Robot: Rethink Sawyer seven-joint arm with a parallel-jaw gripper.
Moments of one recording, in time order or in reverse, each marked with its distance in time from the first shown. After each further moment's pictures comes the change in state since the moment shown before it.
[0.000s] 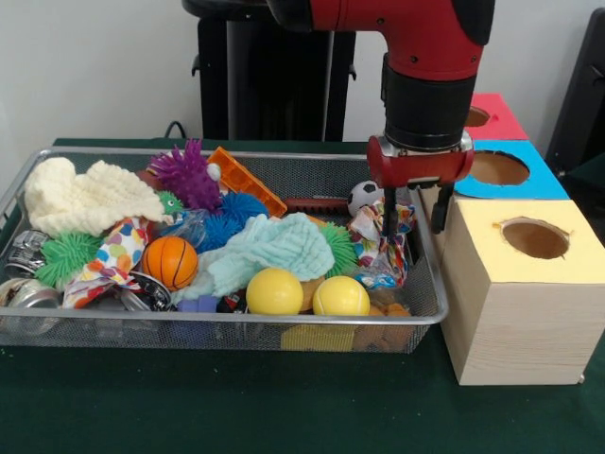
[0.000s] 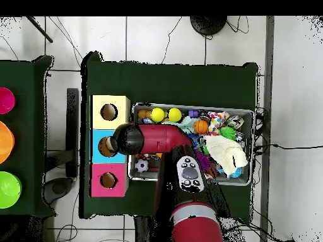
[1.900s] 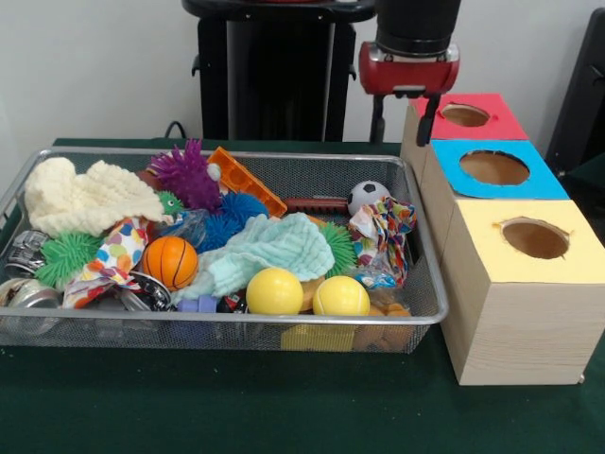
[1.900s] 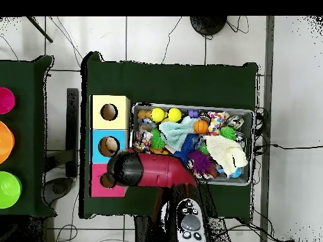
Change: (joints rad) arm 0.047 -0.209 -0.101 0.277 0.114 0.000 0.000
